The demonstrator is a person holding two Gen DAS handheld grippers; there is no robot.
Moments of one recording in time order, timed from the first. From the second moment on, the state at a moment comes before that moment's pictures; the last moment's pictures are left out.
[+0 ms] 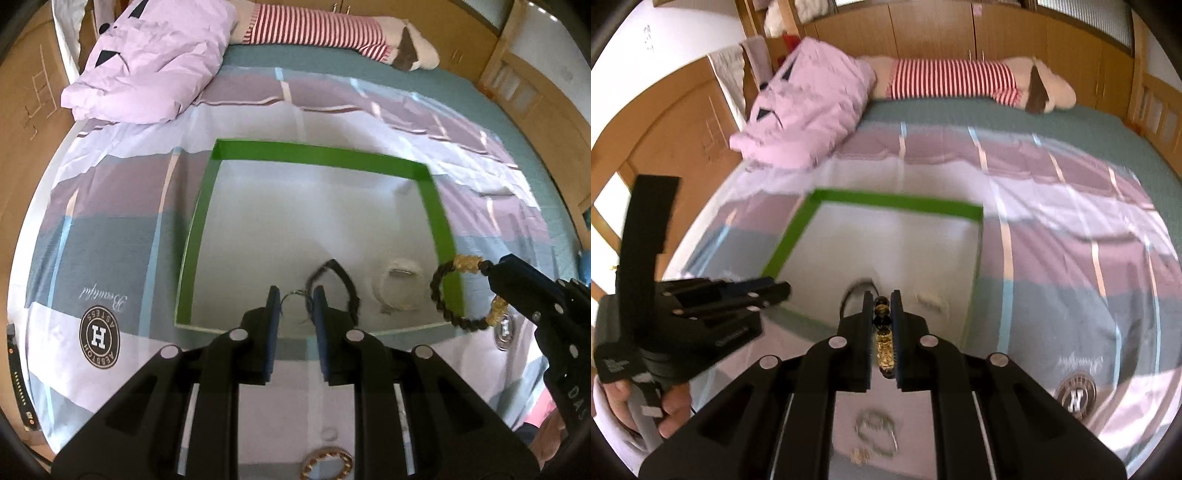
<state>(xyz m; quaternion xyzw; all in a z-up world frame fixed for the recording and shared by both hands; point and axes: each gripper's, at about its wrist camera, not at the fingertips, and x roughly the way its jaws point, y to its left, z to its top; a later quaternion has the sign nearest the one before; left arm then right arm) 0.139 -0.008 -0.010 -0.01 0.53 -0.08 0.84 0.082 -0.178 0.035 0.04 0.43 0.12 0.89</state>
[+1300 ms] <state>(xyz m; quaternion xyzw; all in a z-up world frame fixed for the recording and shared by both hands) 0.015 -0.026 -0.104 0.08 0.67 -0.17 0.72 0.033 -0.183 -0.109 -0.01 0.58 0.08 0.81</state>
